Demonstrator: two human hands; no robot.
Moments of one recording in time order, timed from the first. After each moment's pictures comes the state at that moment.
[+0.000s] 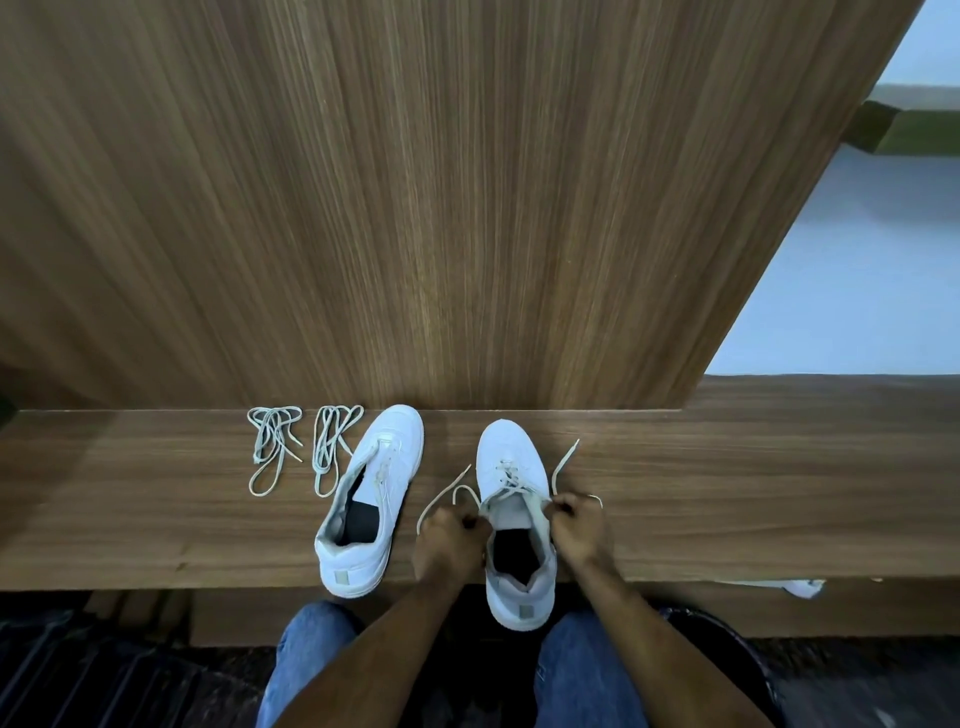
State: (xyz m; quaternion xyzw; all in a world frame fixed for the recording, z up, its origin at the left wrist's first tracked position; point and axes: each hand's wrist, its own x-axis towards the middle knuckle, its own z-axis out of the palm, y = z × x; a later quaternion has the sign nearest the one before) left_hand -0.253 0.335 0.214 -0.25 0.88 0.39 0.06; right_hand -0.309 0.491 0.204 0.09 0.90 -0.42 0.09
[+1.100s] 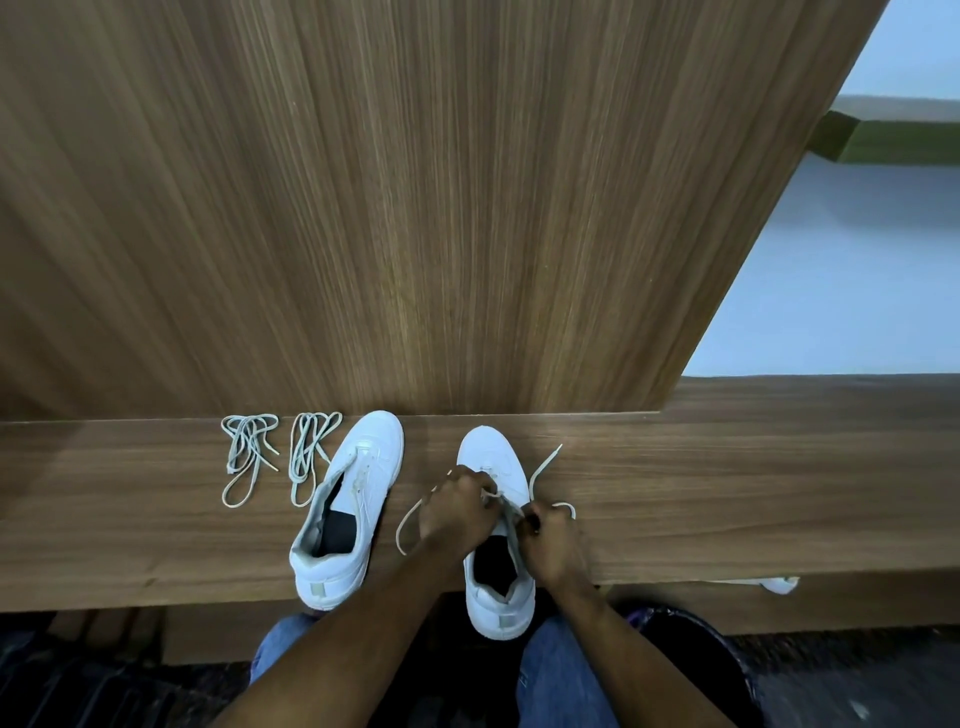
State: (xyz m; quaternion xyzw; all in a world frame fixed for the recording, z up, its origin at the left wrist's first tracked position) left_hand -0.302 0.350 0.215 -0.08 0.95 0.31 0.01; right_hand -0.296 0.490 0.204 0.01 0.94 -0.33 0.10
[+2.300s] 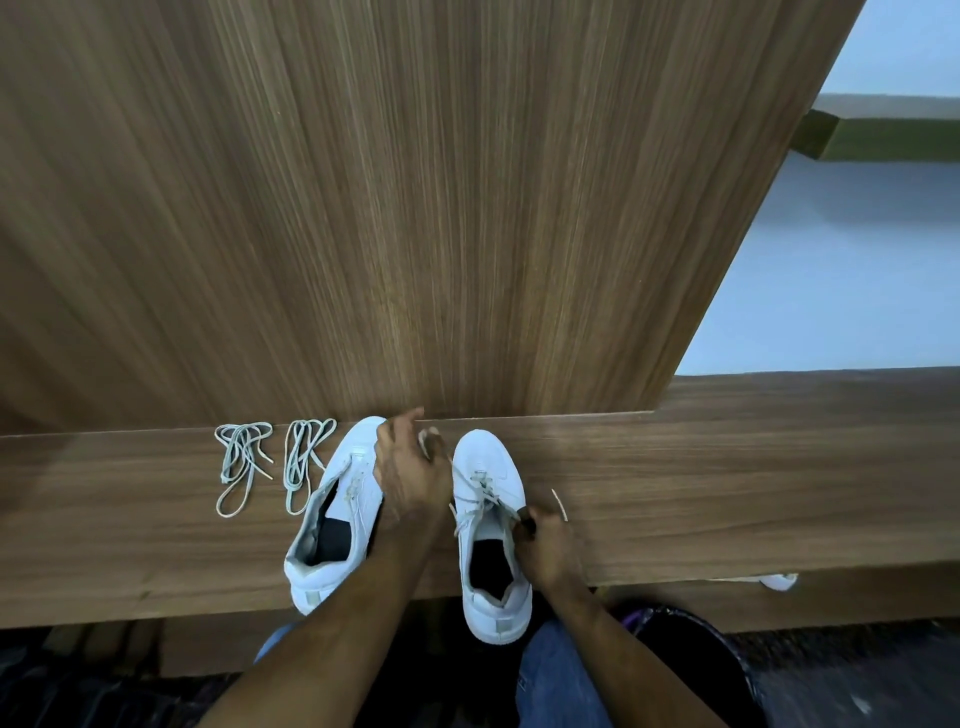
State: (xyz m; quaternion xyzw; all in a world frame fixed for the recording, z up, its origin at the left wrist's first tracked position) left_hand -0.316 0.333 0.252 -0.25 0.82 0.43 -0.29; right_hand -0.297 0.492 0.196 0.00 0.94 -0.34 0.09
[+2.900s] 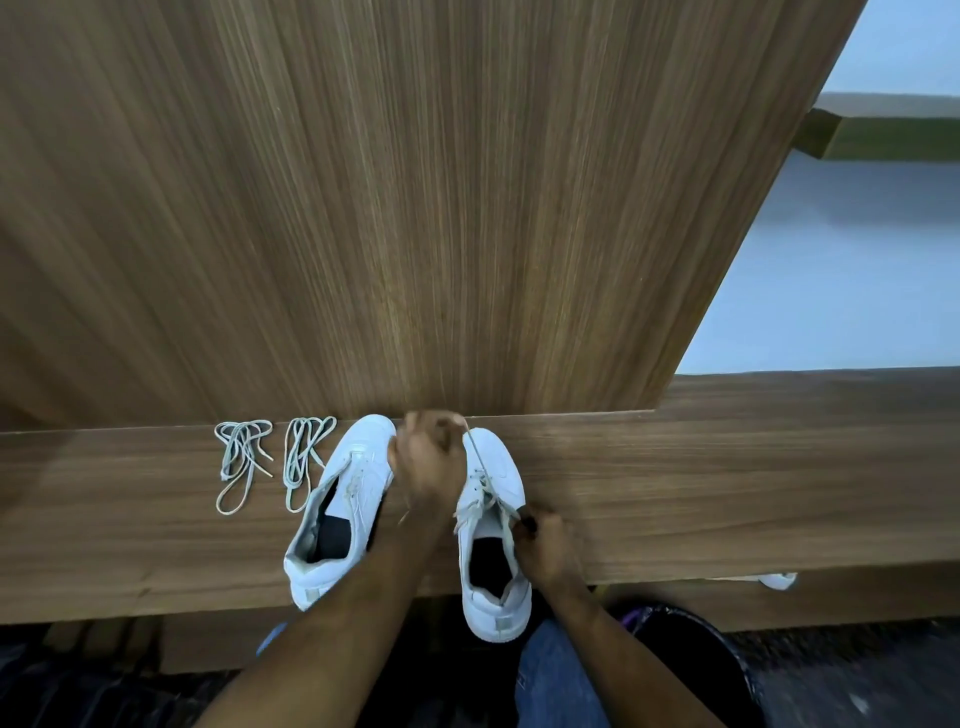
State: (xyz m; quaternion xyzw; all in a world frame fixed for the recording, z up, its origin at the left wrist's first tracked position) left_hand -0.322 0.340 0.263 -0.20 0.84 0.44 -0.24; right_hand -0.295 0.490 0.194 0.02 0.93 -0.36 0.09
